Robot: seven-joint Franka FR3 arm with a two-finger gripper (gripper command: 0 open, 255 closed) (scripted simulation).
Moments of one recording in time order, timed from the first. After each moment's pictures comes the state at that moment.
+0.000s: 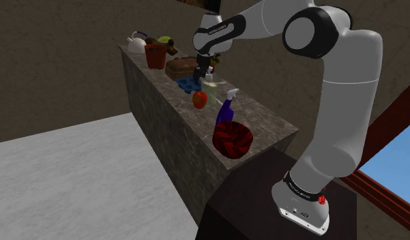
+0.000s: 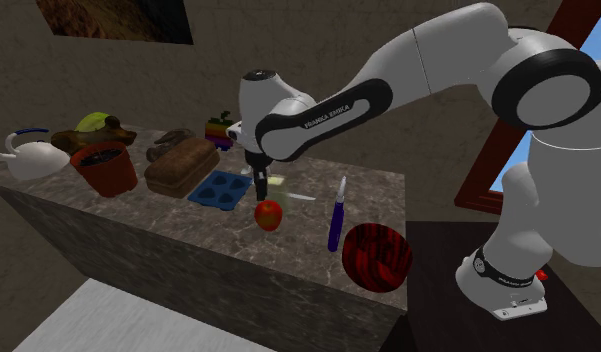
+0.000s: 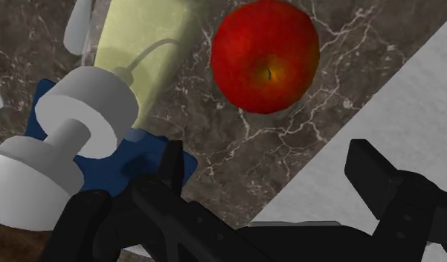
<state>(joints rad) -0.07 0.40 -0.20 -1.71 0.05 2.23 -0.52</state>
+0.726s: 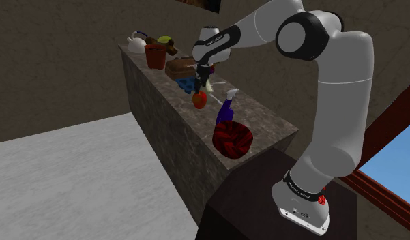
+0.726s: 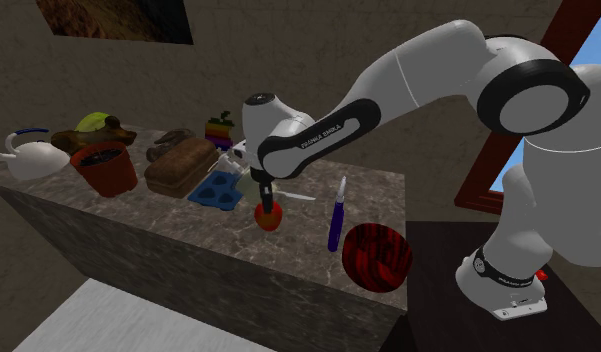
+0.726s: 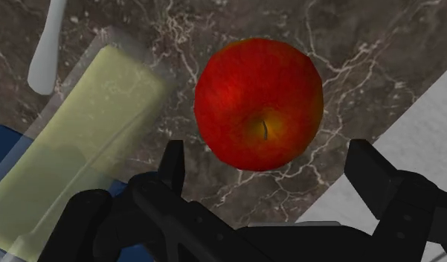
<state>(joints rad) -0.08 0.46 -0.19 -1.75 0.05 2.26 -0.53</state>
